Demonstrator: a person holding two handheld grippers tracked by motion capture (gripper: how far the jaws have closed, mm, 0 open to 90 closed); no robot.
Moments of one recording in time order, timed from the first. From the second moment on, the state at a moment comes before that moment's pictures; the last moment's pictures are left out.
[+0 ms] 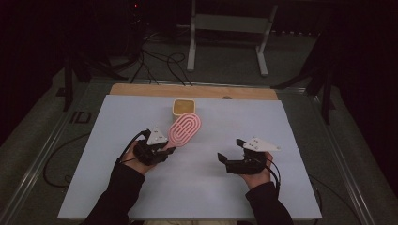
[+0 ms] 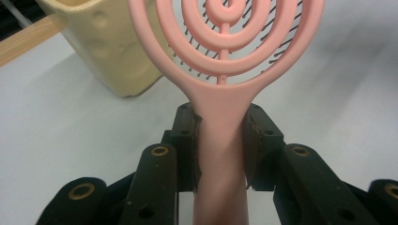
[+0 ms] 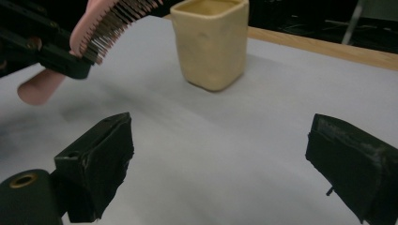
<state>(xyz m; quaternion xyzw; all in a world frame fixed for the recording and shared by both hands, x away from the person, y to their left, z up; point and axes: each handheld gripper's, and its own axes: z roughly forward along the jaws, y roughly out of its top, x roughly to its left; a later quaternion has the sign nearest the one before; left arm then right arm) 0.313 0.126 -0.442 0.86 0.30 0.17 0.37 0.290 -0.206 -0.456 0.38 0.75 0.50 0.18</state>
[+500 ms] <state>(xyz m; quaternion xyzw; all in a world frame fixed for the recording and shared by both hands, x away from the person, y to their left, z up) 0.309 0.122 -0.443 0.86 0.29 0.17 0.39 0.305 -0.168 -0.439 0.37 0.75 0.53 0.14</state>
